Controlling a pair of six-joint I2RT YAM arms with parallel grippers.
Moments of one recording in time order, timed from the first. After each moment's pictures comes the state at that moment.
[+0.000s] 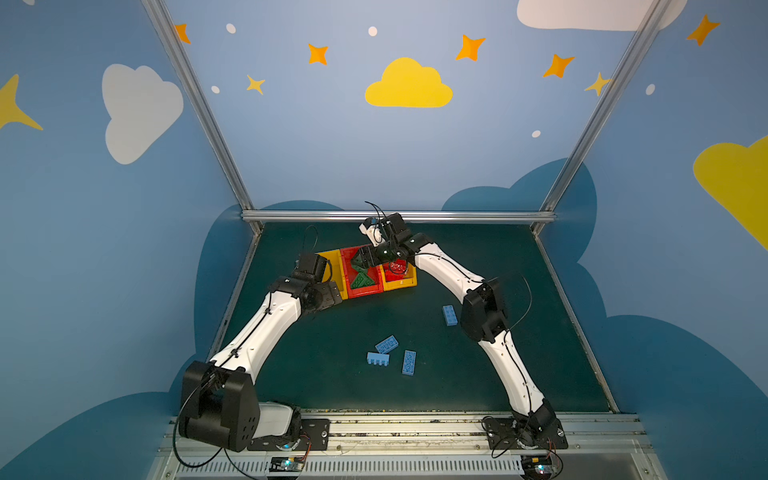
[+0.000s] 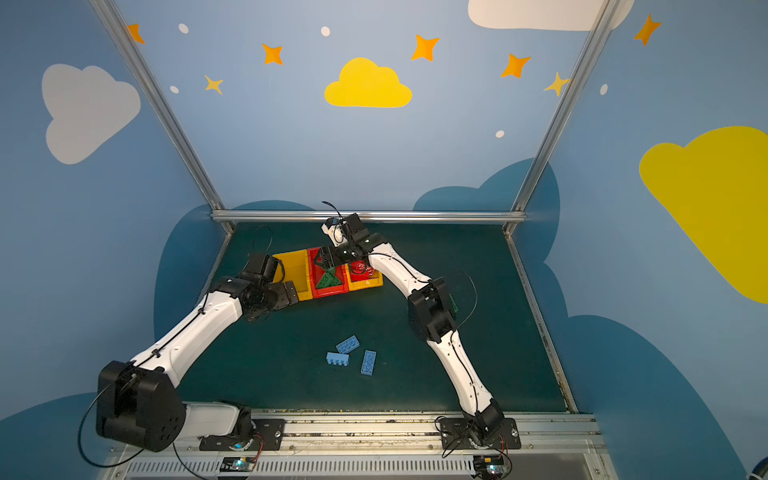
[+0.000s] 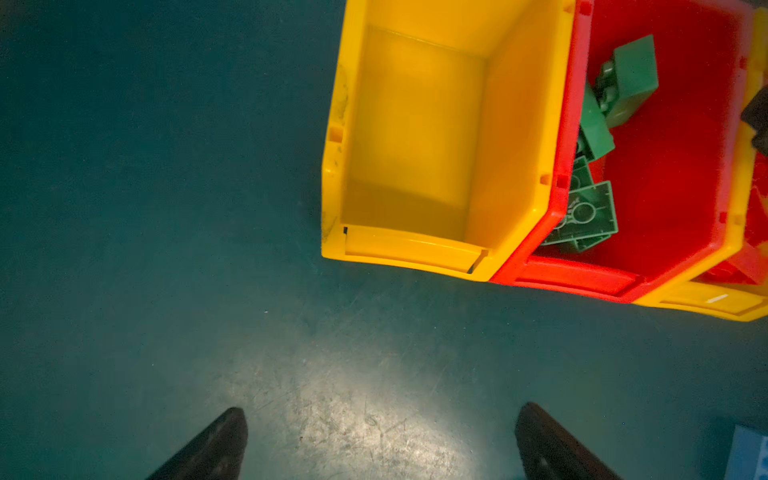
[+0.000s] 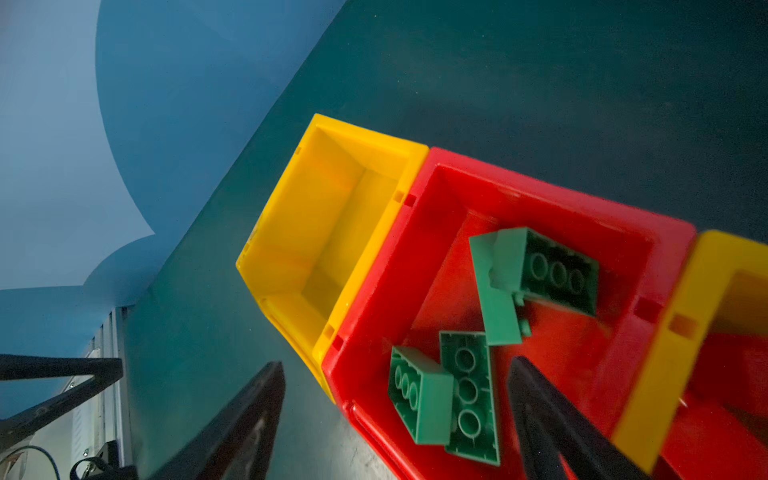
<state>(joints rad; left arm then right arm) -0.21 1.36 1.05 -0.79 -0.11 -0.60 0.69 2.46 2.31 -0.59 -0.46 0.23</state>
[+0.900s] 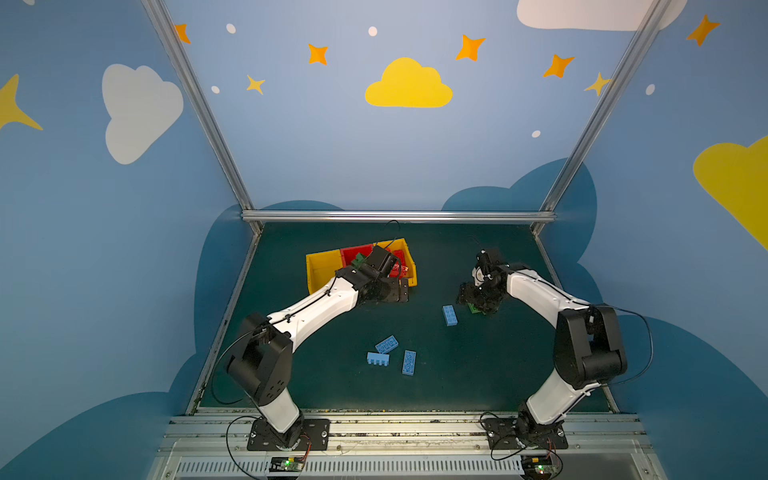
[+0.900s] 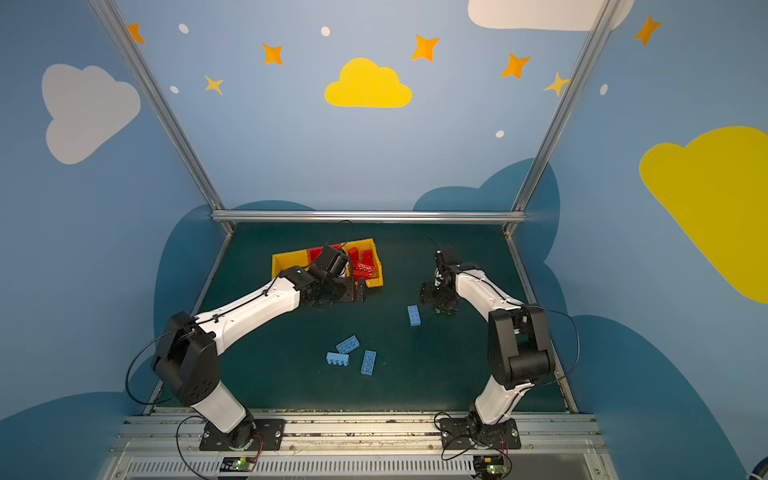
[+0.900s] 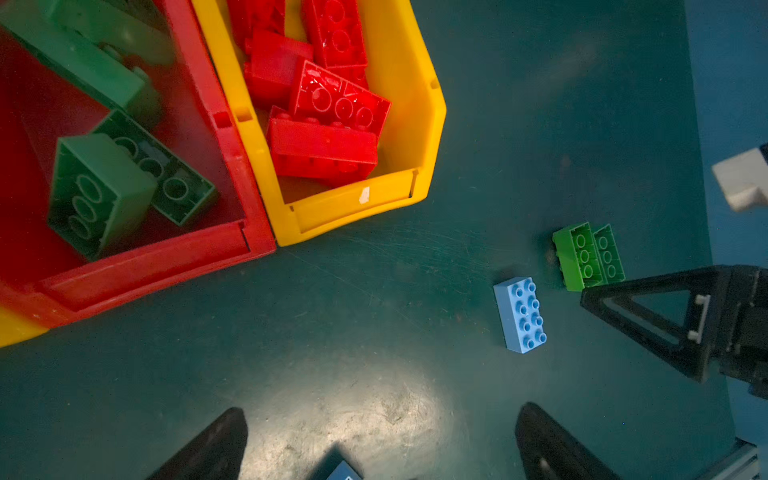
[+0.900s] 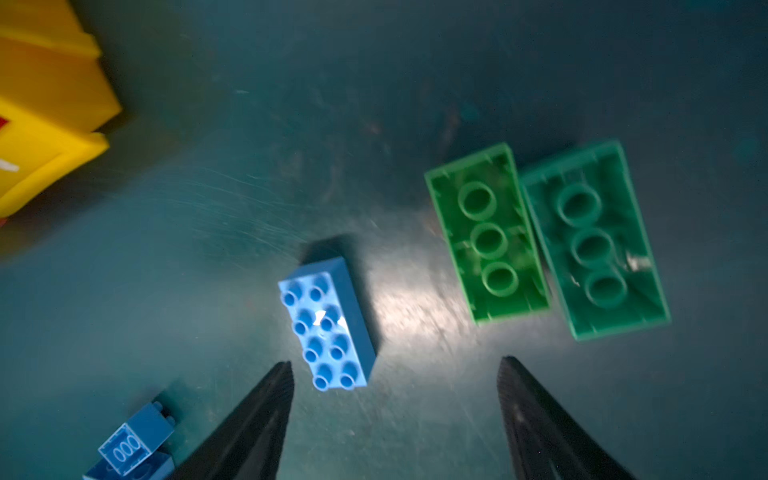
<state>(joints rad) -0.63 1.67 1.31 -0.59 0.03 -0.60 0.27 1.68 1.15 -0.77 -0.17 0.42</state>
